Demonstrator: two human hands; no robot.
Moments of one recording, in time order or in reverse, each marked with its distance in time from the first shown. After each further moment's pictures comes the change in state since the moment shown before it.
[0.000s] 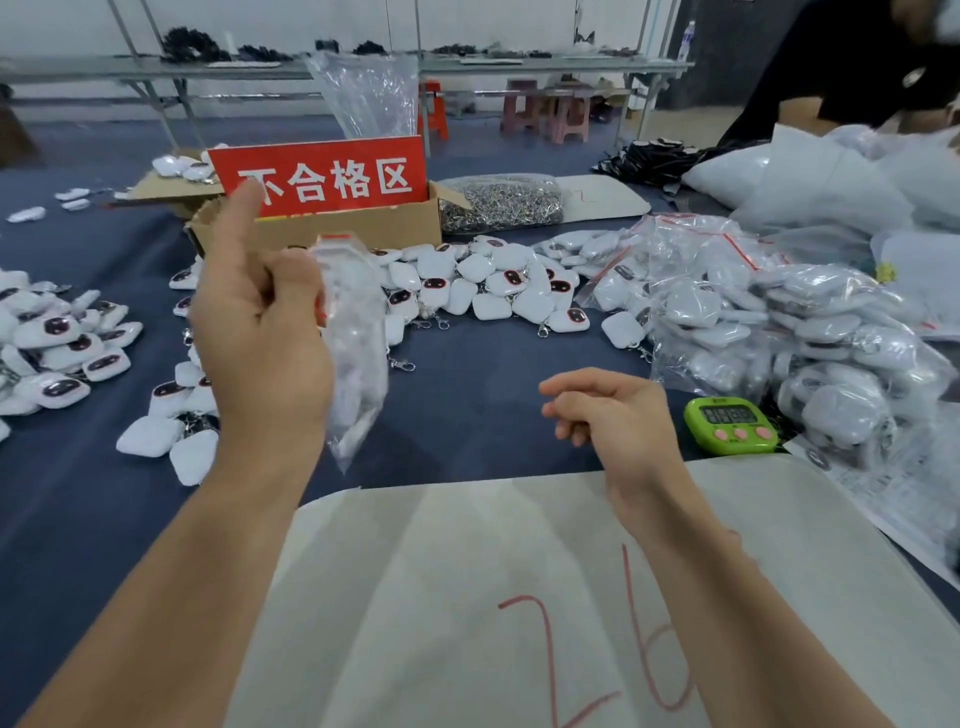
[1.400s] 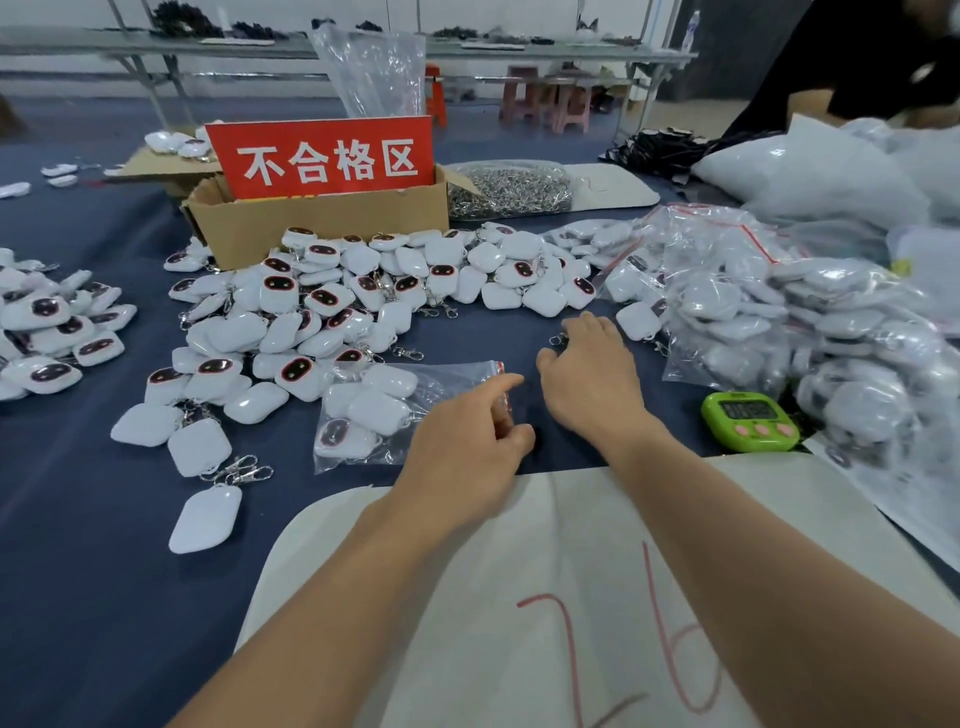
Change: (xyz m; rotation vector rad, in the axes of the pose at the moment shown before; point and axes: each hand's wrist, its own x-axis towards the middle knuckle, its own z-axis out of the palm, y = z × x) left_hand -0.091 -0.054 0.046 0.599 -0.777 -0.185; right_hand 0.081 0.021 0.028 -1.043 0.069 -0.239
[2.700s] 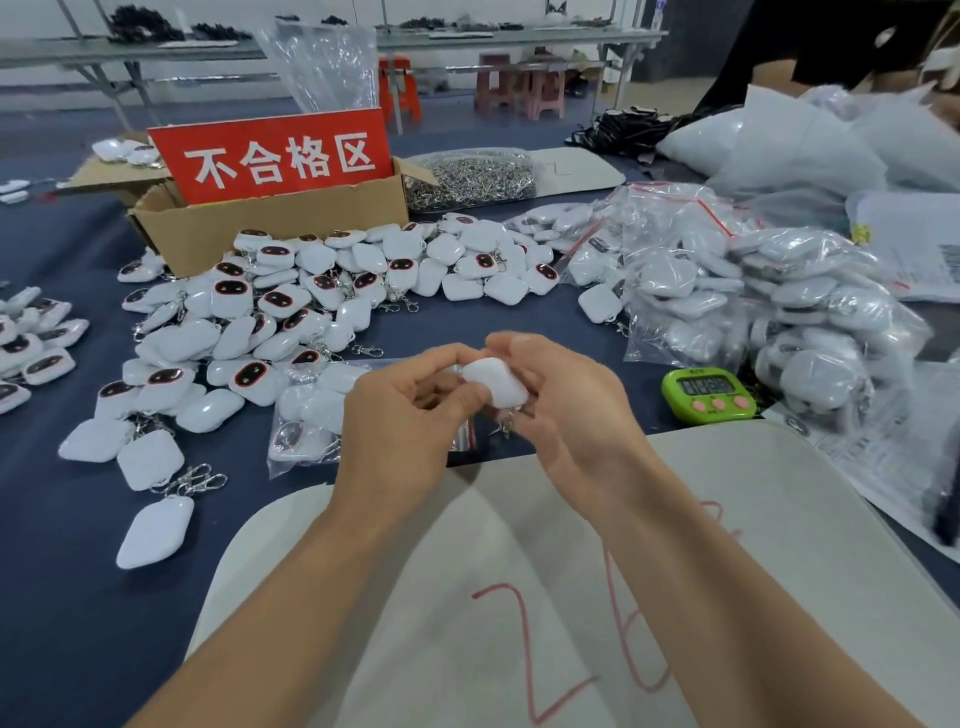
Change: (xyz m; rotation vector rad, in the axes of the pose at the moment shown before) left_hand -0.010 0.015 -0.013 -0.463 0.181 0.101; right_hand -0.080 -0.024 -0.052 1.467 -0.285 0.379
